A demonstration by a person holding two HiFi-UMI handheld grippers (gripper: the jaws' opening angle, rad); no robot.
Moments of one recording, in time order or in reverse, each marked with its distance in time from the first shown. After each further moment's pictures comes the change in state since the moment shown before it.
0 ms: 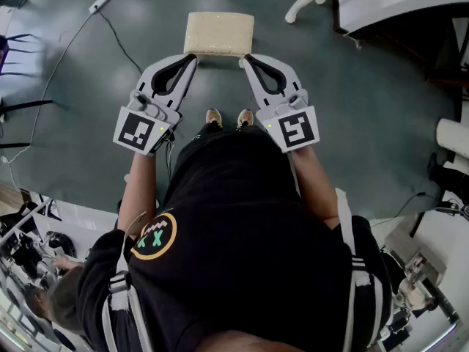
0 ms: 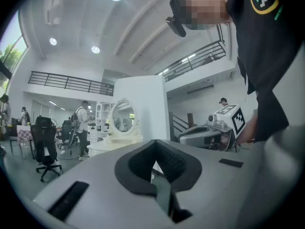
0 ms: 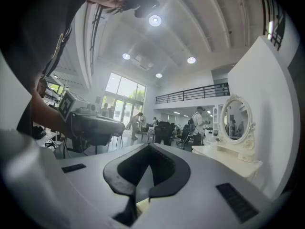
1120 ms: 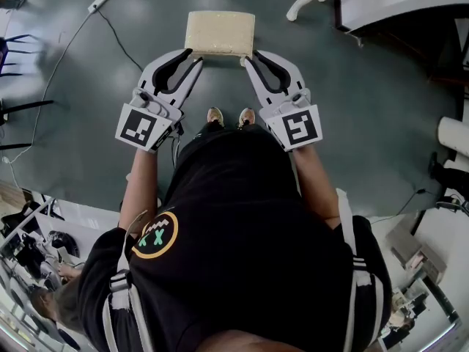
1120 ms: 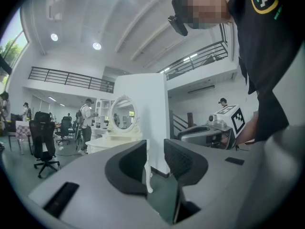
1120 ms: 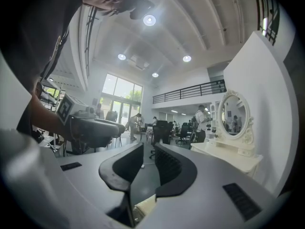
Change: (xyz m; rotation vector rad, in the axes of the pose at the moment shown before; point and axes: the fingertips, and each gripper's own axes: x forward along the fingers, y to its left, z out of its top) left arm 0.019 0.011 -0.015 -0.024 0.021 -0.010; right arm 0.006 -0.021 -0.015 0.048 0.011 -0.021
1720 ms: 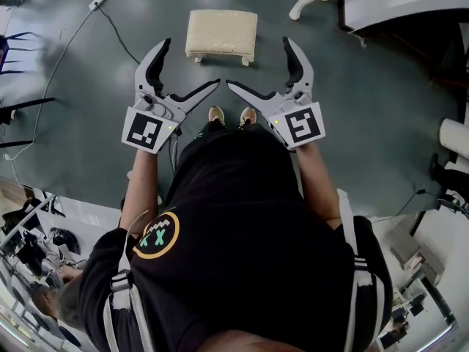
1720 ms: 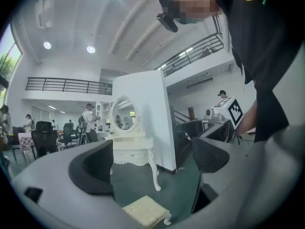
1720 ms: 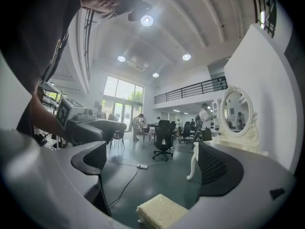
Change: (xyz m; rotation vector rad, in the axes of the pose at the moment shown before) left arm 0.011 0.008 -0.006 0.080 0.012 0.030; right arm 0.013 -0.012 -0.008 0.019 0.008 0.038
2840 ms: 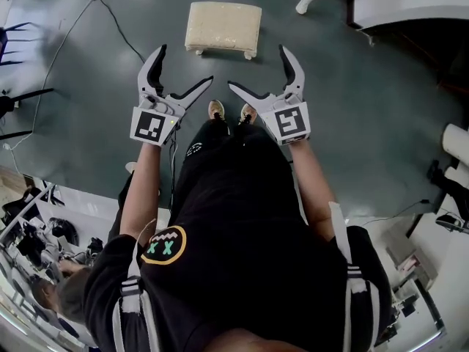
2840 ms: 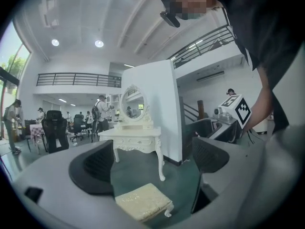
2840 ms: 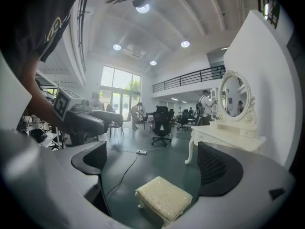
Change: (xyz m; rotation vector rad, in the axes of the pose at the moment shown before) left arm 0.021 0.021 -0.091 -0.041 0.074 0.103; right arm 0.013 -0.026 -0.111 0.021 0.167 -0.005
